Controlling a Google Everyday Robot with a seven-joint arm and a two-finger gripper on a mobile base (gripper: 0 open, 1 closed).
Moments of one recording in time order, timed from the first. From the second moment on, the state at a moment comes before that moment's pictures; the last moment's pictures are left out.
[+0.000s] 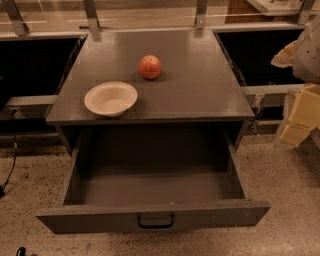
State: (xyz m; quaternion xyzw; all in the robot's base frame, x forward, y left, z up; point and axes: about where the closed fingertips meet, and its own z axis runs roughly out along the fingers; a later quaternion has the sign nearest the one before) arm 0.438 -0.215 0.982 -0.60 0.78 -0.04 0.17
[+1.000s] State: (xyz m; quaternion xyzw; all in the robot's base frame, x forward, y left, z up) arm 0.433 -0.213 0.915 -0.61 0.77 0.00 0.17
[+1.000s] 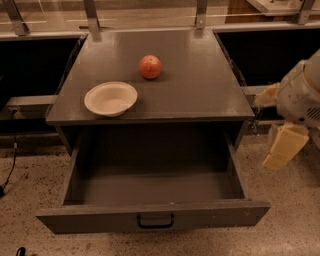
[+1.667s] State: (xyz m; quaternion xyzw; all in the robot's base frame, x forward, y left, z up) arm 0.389 -0.200 0.802 -0.62 0.76 0.10 0.17
